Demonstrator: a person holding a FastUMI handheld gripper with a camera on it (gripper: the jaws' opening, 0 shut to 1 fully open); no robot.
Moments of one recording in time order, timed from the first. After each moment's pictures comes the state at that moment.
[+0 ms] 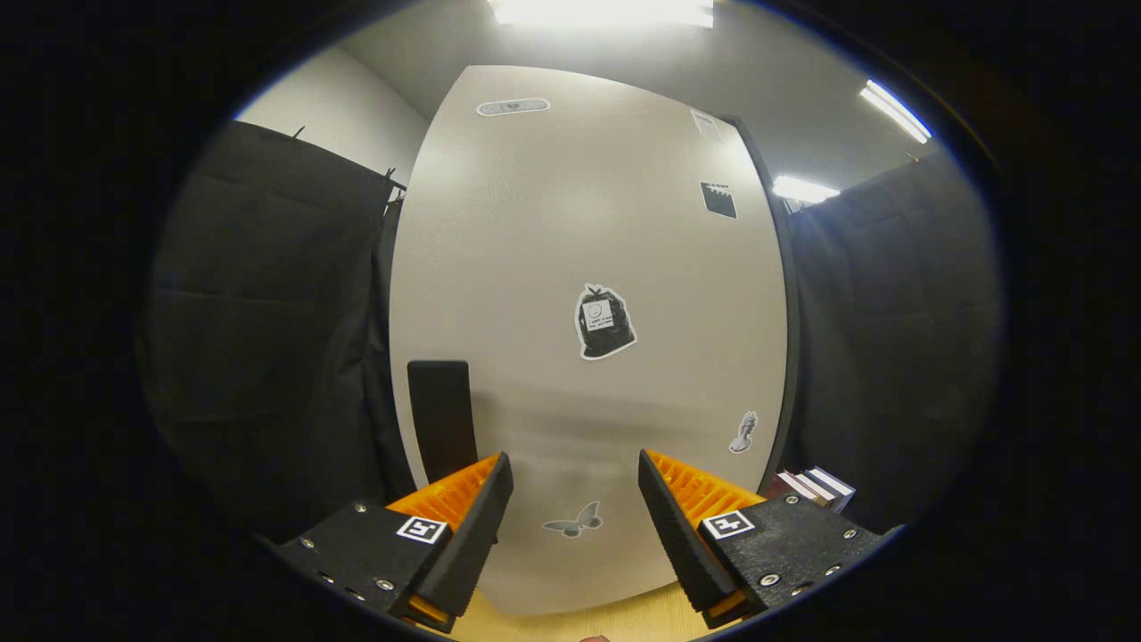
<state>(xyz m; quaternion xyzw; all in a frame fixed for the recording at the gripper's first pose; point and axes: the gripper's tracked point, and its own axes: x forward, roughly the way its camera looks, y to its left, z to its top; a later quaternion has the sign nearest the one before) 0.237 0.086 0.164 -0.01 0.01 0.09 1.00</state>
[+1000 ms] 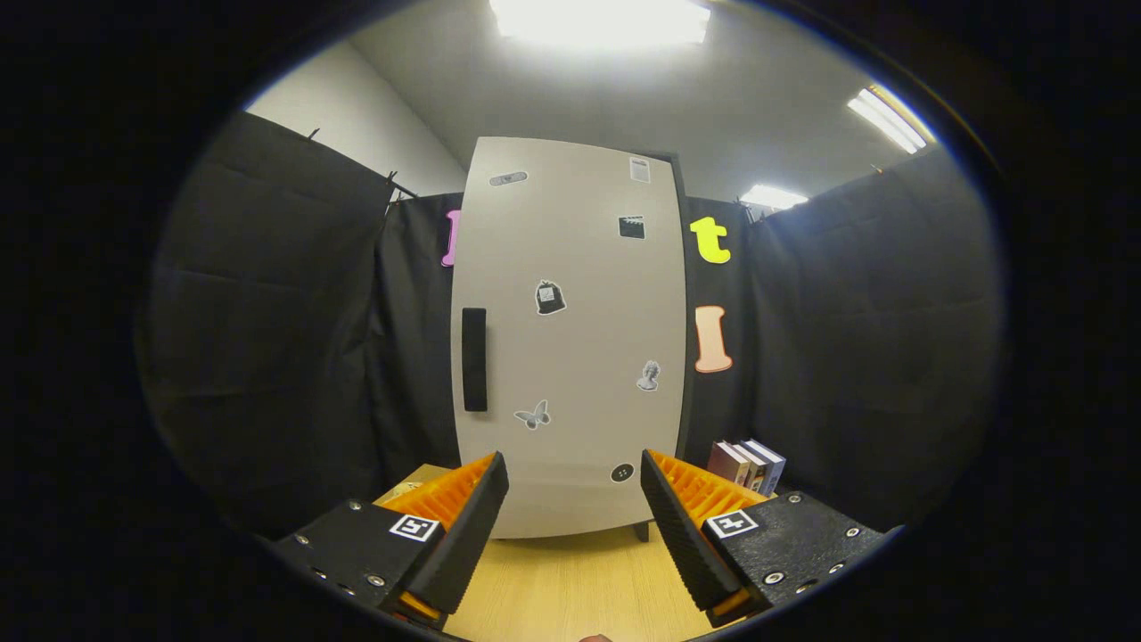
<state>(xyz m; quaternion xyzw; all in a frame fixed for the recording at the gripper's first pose) 0.061 0.026 0.128 -0.02 0.02 0.04 1.00</state>
